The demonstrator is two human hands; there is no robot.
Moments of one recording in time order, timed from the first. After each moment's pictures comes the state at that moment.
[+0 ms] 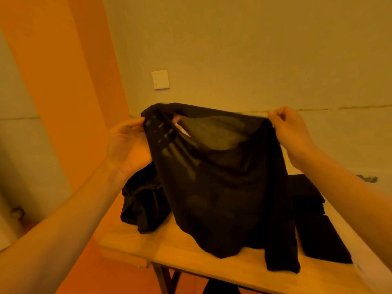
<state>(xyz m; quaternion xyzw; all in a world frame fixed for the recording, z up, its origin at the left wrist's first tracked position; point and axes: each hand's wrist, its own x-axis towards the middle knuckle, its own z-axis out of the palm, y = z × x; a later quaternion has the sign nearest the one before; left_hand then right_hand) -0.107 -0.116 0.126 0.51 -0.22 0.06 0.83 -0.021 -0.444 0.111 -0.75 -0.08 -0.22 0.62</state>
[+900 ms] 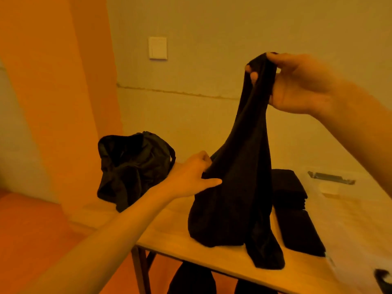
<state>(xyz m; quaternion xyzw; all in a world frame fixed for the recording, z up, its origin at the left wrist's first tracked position) -0.057 -0.198 -0.003 0.94 -0.19 0.06 0.28 -0.050 -0.420 0.202 -0.56 -0.21 0.14 0.79</state>
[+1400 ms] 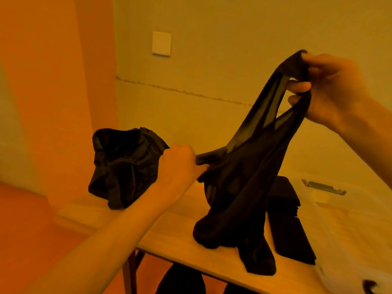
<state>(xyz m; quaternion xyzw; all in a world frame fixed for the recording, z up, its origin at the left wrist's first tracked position) -0.062 -0.202 0.013 0.95 0.03 0.26 0.19 -0.054 -0.439 0.203 -0.60 -0.27 0.05 0.75</state>
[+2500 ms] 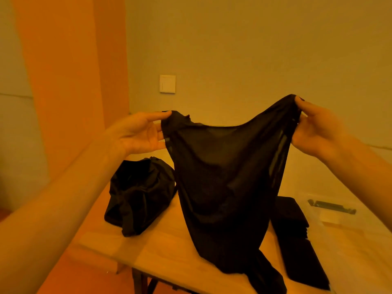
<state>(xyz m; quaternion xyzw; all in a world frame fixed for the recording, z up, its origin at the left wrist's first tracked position) -0.097 -0.107 0.165 0.54 -0.03 -0.01 0.84 -0.042 -0.457 0.194 -0.49 -0.12 0.00 0.86</state>
